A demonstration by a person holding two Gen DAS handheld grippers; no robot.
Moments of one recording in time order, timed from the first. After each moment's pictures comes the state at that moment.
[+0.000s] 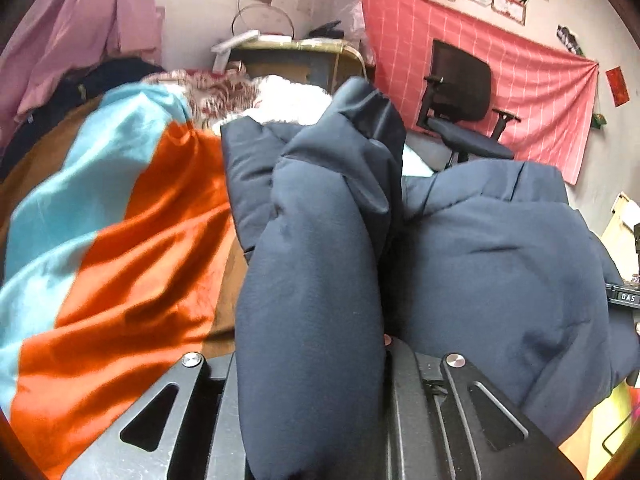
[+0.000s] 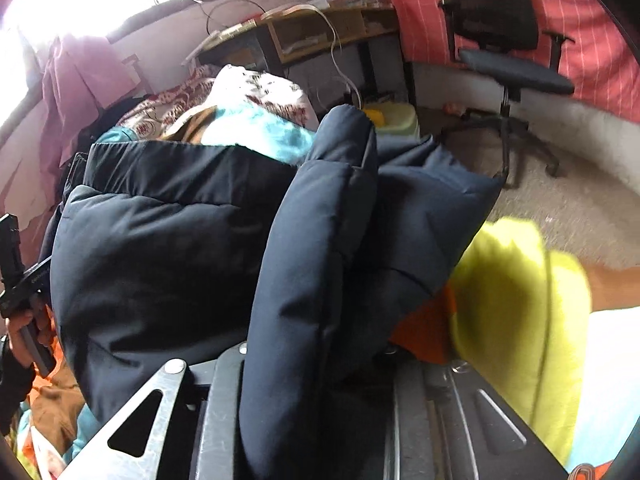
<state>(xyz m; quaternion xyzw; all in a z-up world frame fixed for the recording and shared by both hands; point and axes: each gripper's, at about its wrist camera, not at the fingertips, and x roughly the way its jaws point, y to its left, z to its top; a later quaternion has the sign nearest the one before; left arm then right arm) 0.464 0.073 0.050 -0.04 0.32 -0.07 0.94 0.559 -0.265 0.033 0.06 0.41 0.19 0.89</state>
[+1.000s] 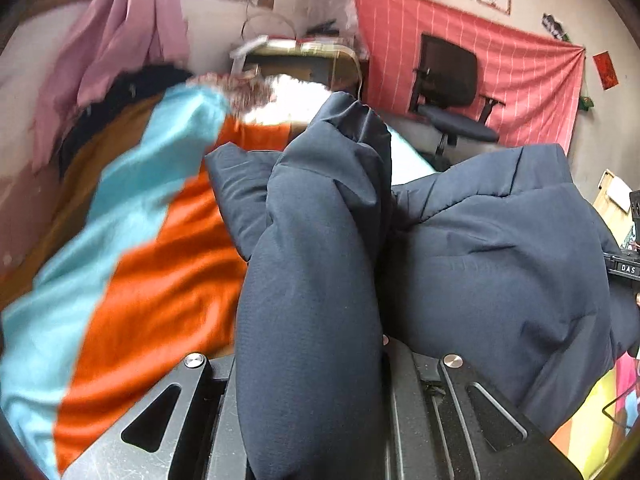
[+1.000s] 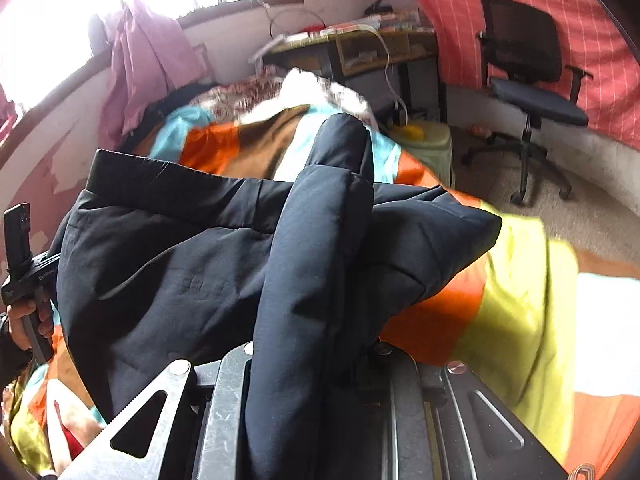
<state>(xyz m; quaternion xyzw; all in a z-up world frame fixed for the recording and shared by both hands) 0.344 0.093 0.066 -0.03 0.36 -0.06 0.93 0.439 -0.220 0.056 0.03 0.40 0.24 0.88</state>
